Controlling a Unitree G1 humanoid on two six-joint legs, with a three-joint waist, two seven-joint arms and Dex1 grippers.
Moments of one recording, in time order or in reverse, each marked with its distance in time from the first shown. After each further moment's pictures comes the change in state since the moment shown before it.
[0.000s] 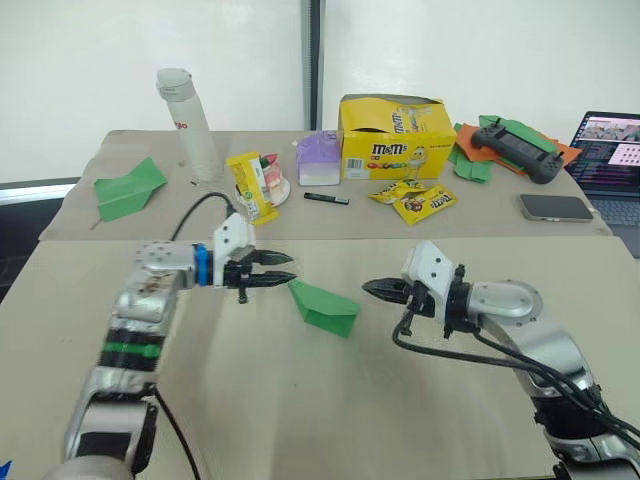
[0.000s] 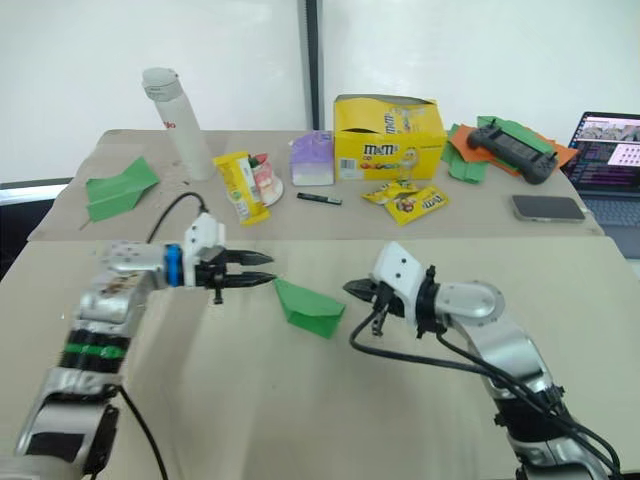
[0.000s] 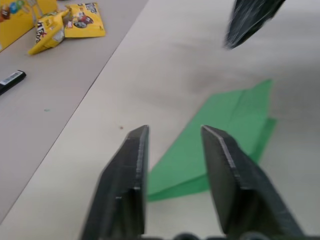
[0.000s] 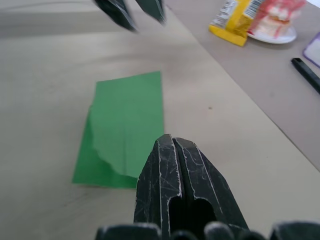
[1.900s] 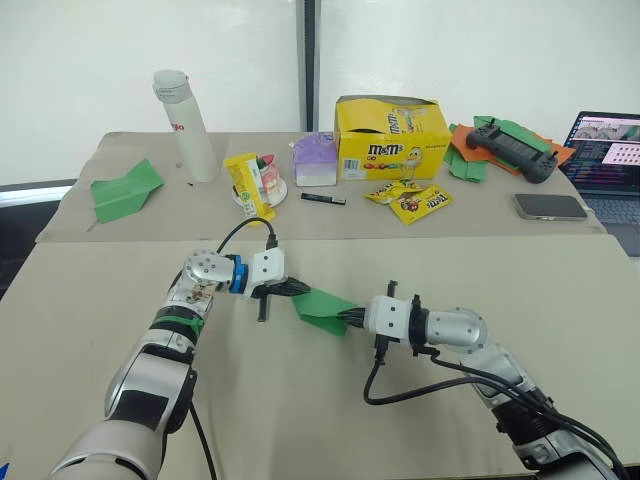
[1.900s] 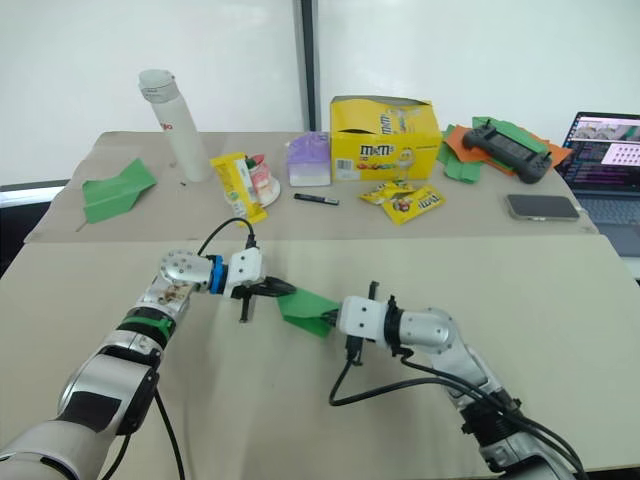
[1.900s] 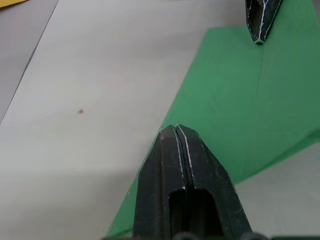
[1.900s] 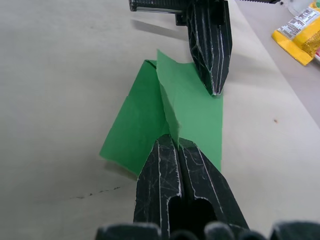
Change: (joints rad) left arm -0.182 -0.091 -0.115 0.577 0.160 -0.514 -0.037; right arm -0.016 0.120 0.202 0.356 -0.279 -0.574 0.002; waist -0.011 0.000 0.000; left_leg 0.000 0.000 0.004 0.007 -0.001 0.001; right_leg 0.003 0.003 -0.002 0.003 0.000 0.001
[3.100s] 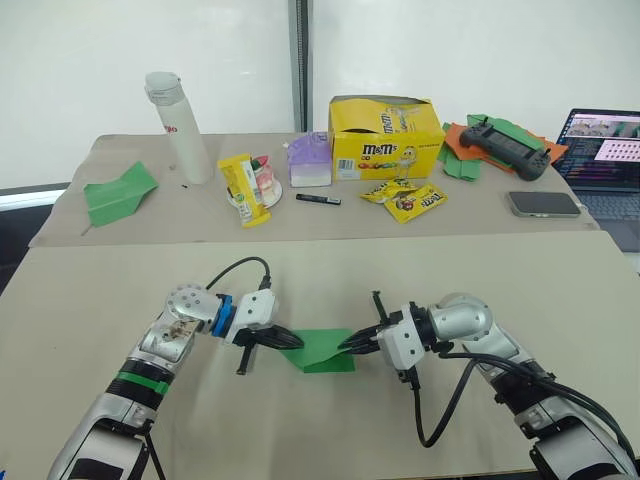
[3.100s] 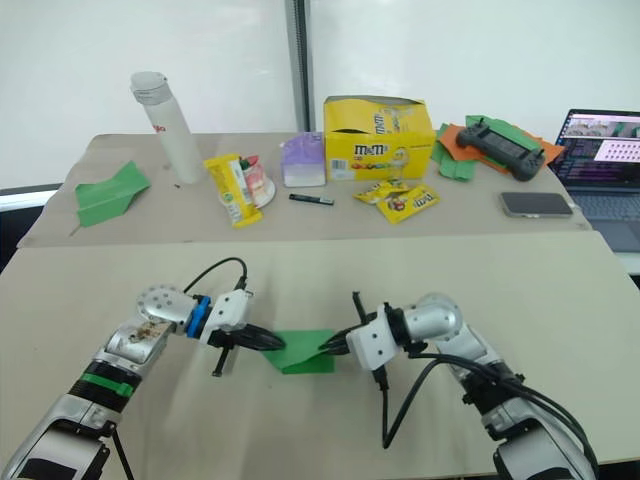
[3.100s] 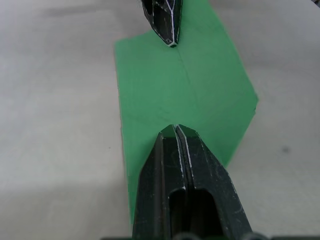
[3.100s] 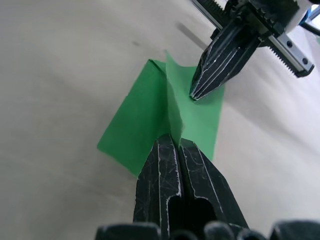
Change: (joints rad) left arm 0.386 0.171 -0.094 -0.694 -0.153 0.377 -0.100; right arm -0.129 -0.052 0.076 0.241 0.084 -0.482 0.330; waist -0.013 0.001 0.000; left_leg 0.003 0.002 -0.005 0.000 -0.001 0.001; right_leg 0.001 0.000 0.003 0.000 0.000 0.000
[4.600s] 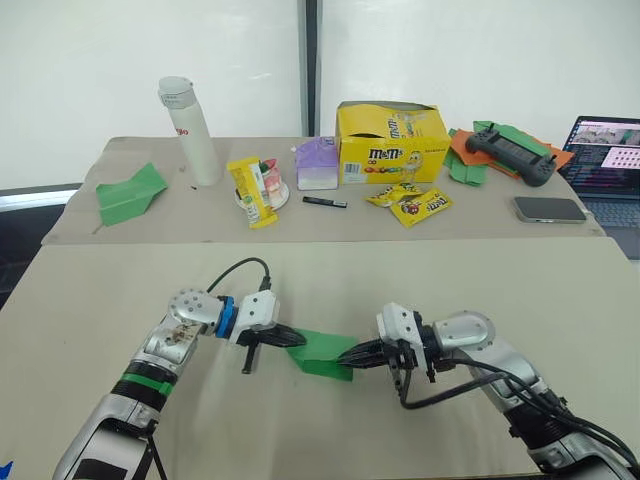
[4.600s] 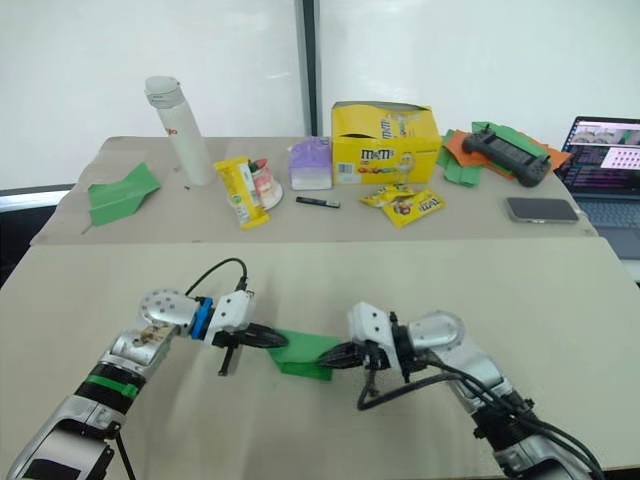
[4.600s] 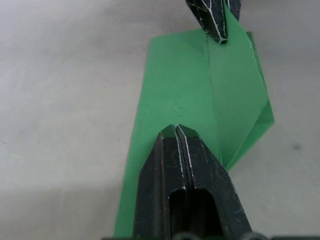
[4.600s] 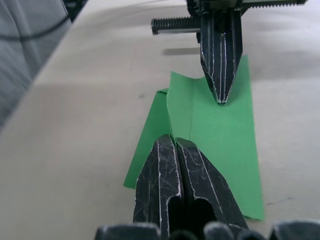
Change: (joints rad) left arm 0.005 -0.021 0.003 0.033 -0.019 -0.001 0.052; right arm 0.144 -0.026 -0.045 -0.340 0.309 0.873 -0.014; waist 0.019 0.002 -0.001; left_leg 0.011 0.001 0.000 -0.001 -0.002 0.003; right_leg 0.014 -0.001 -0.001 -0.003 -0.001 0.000
